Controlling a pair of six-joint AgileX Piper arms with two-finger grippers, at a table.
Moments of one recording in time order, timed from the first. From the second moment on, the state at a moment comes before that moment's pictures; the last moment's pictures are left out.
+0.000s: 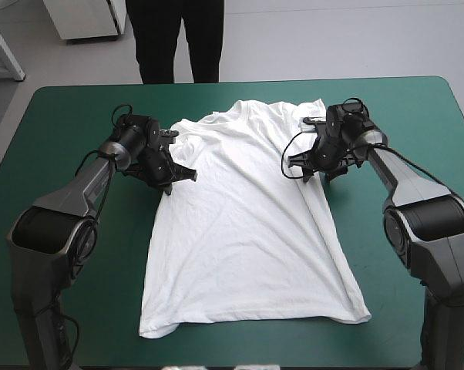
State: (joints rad) left arm -0.25 2.07 -1.66 -0.05 1.13 -0.10; right arm 0.24 2.12 -1.79 0.09 1.10 0.11
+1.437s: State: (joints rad) left arm -0.25 1.72 -1.77 -0.06 1.19 -0.02; right arm 0.35 1.75 -1.79 -0.10 1.20 0.15
